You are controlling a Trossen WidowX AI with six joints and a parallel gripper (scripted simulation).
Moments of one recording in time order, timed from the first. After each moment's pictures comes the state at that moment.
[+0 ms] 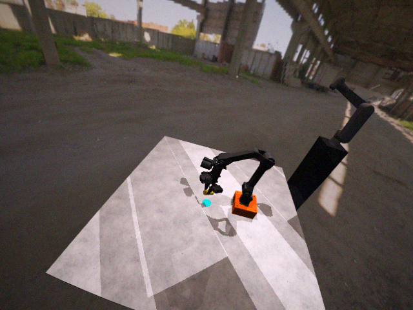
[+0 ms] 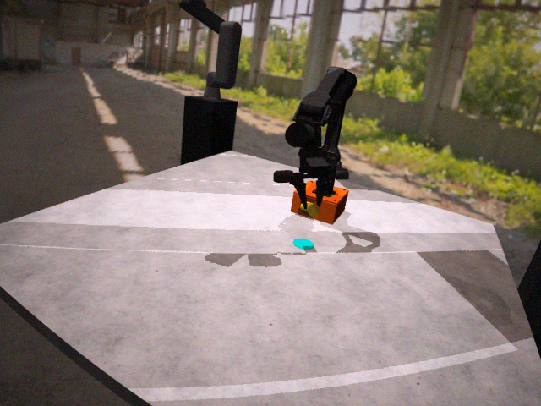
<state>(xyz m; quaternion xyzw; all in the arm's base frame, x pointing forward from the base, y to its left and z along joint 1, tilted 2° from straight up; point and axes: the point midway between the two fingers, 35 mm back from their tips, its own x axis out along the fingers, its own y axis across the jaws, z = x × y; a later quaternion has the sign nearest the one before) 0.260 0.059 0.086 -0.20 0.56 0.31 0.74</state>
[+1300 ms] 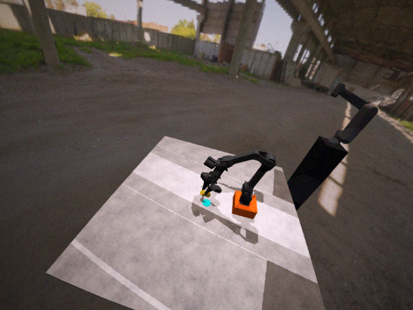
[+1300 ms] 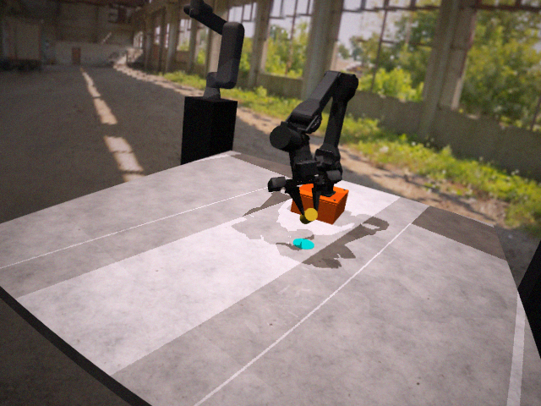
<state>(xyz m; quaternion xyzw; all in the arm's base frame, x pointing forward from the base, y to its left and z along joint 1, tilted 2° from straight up) 0.272 0.054 0.073 -0.11 0.47 0.34 0.80</state>
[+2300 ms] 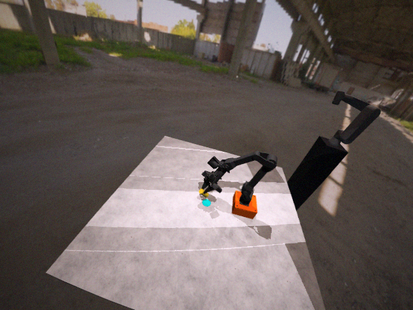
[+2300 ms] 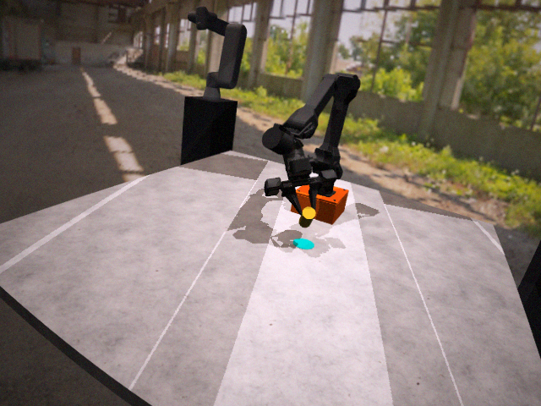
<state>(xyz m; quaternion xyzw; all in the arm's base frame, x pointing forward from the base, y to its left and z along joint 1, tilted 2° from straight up) 0.276 0.047 0.071 -0.07 0.39 0.36 0.85</state>
